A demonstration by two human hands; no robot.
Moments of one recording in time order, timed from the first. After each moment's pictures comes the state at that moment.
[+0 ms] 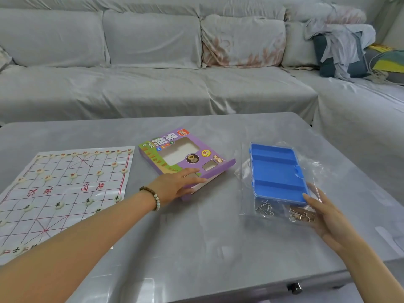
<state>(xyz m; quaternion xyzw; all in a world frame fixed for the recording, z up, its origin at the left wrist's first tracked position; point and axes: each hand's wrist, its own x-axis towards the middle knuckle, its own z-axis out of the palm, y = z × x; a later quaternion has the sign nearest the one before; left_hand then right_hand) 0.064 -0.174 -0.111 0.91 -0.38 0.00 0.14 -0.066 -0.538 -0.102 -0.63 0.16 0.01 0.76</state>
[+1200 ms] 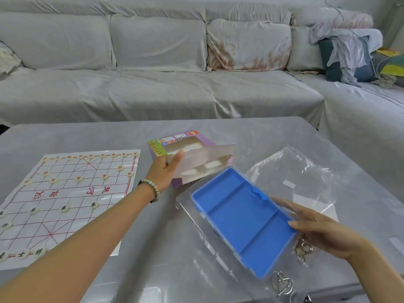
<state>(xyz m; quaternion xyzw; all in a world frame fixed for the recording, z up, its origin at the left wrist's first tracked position) 0.062 -0.165 -0.068 0.83 -0.06 0.04 0.56 -0.068 -0.504 -0.069 -0.64 0.00 0.27 0.72</state>
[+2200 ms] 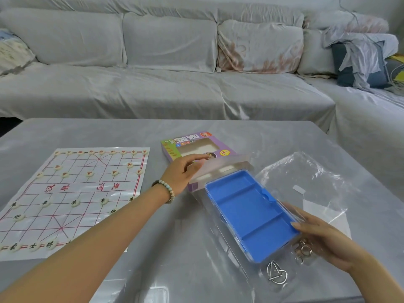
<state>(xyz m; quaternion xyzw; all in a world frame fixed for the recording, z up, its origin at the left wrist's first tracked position) 0.061 -0.167 -0.074 0.83 -0.19 0.02 0.53 -0.062 -0.491 -0.084 -0.62 0.05 0.25 0.74</state>
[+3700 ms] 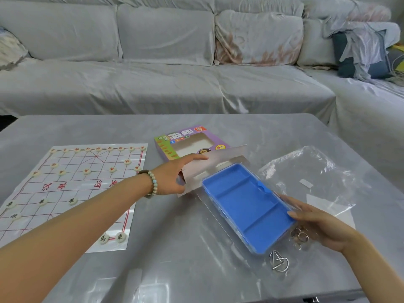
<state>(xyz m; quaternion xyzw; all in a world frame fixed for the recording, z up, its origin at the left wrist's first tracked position) 0.059 -0.140 -0.057 0.89 -0.28 -0.14 0.34 -0.036 -0.504 -0.101 -0.65 0.06 0.29 0.70</state>
